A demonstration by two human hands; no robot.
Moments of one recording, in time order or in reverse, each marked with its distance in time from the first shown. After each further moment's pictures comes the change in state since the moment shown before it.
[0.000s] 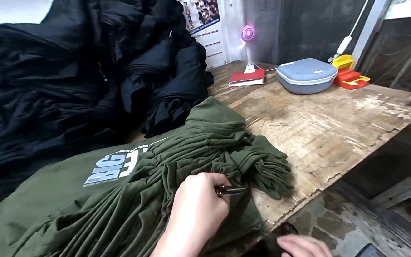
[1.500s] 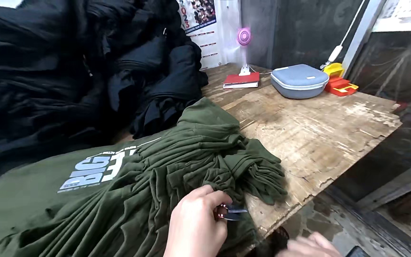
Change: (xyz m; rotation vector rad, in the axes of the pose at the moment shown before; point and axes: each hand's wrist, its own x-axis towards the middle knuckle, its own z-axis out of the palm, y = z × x) left_hand -0.022 -0.008 0.037 -0.023 0.238 0.199; right_hand 0.067 -0.008 -0.060 -0.341 -0.886 0.030
